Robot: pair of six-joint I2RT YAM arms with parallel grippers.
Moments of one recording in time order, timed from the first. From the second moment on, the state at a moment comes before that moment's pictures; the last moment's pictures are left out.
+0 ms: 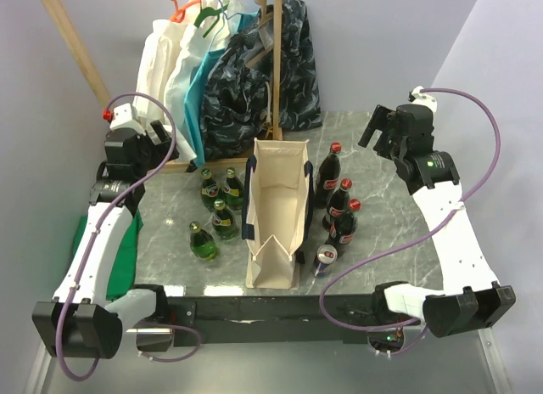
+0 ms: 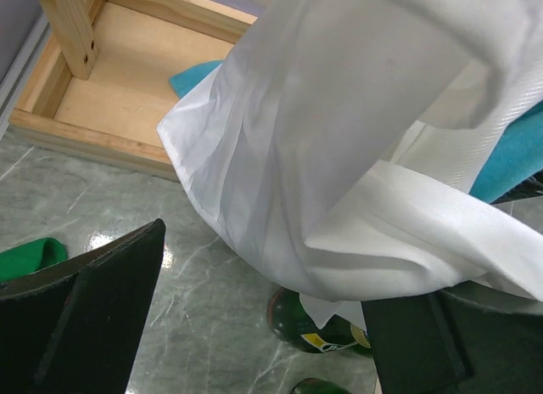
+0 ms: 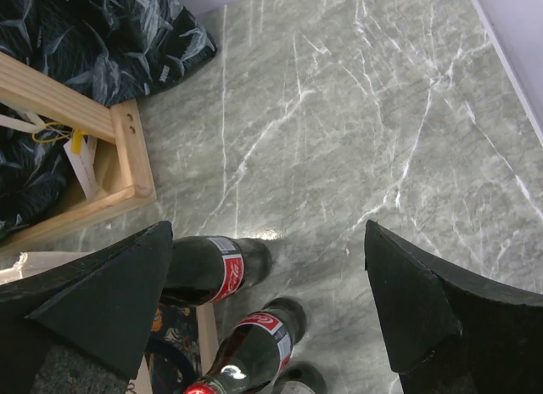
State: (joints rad) left arm -0.05 1.08 1.05 -0.31 -0.12 -0.37; right arm 0.15 1.20 1.41 -0.71 0.27 0.41
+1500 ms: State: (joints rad) left arm -0.05 1.04 1.16 -0.48 -0.09 -0.36; right arm 0.46 1.44 1.82 -1.03 0.25 0.42
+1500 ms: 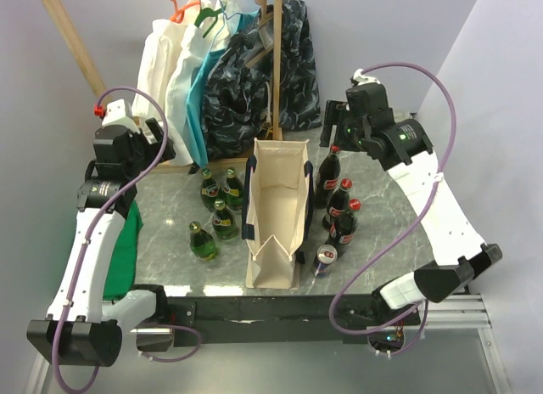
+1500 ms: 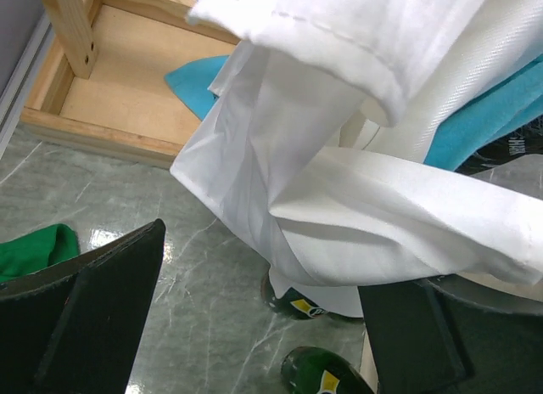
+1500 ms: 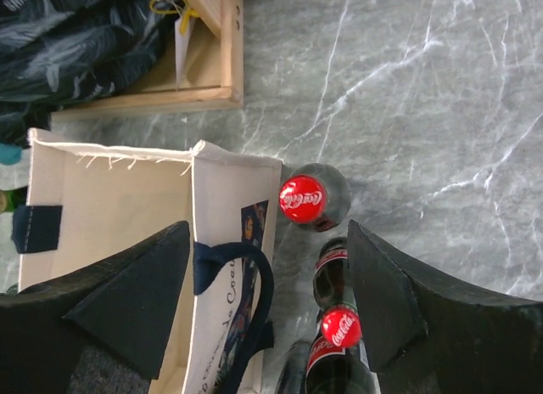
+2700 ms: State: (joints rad) left arm -0.05 1.04 1.16 -0.50 -0.10 -0.35; right arm 0.47 1.57 1.76 -1.06 0.36 0.49
